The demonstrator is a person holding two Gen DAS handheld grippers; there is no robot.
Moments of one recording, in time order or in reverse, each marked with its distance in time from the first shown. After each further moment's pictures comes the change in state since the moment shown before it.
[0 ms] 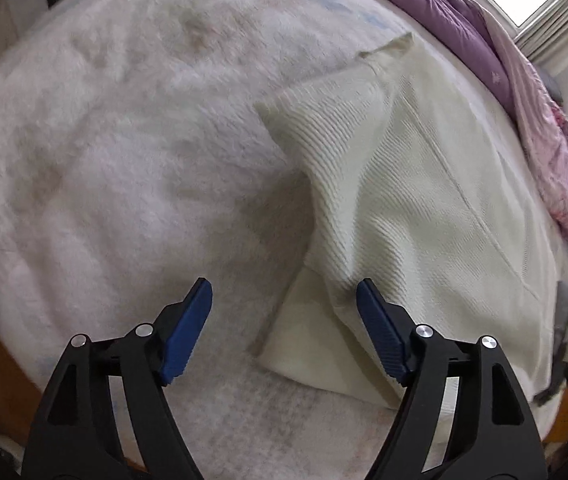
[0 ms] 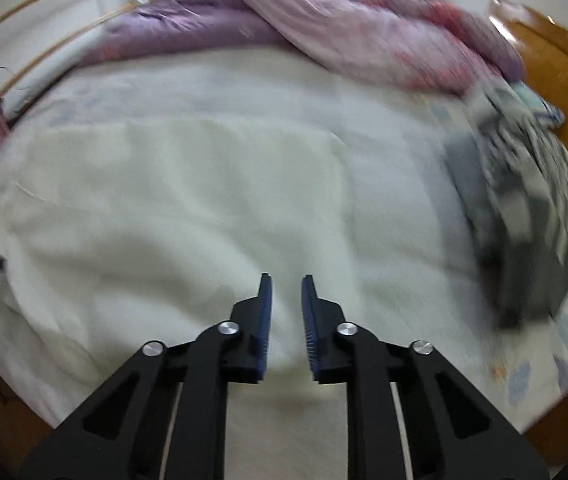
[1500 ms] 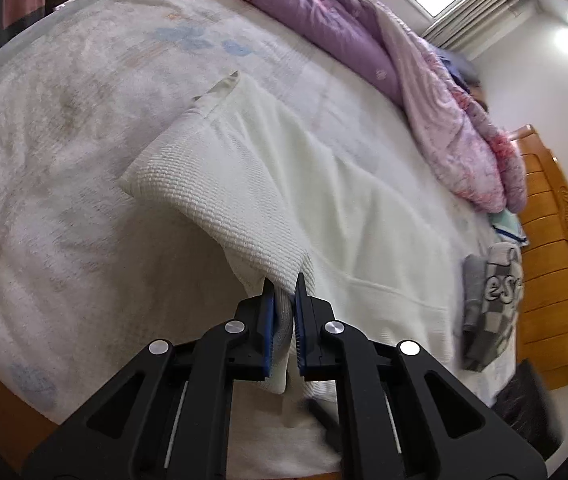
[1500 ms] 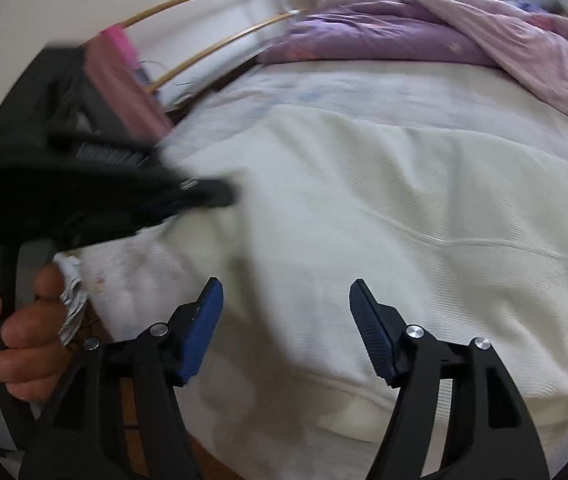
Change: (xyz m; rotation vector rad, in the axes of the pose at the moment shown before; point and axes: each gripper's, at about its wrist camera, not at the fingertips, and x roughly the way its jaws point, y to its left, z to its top) left arm -0.083 -0.095 0.014 0.143 -0.027 -0.280; right arm -0.002 0.183 -0.003 -0.124 -0.042 0.581
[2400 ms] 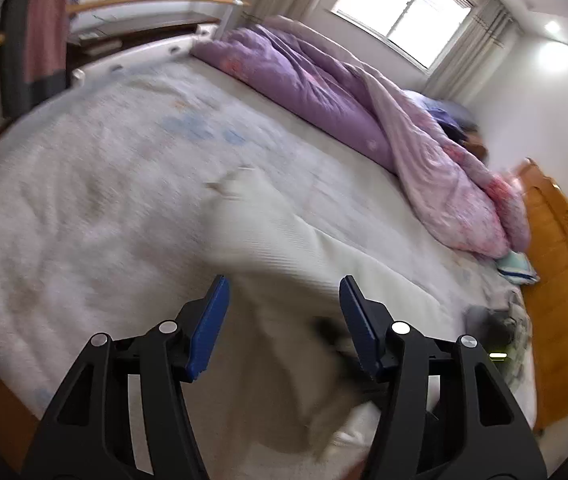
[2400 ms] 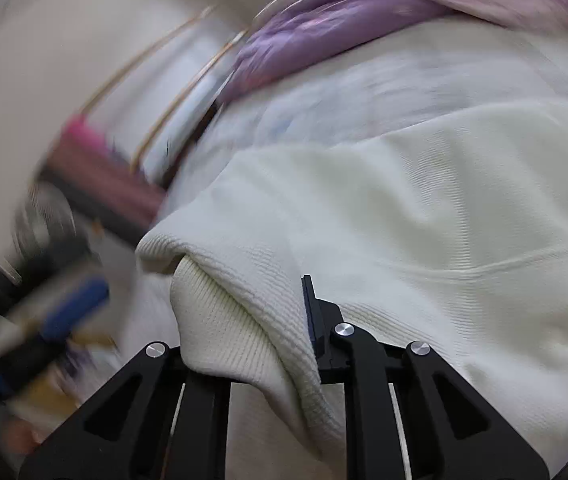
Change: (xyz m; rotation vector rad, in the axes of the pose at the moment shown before) left arm -0.053 -0.036 0.011 0.035 -0.286 0.098; right arm 0.013 -0.067 0.045 0.459 -0.122 0.094
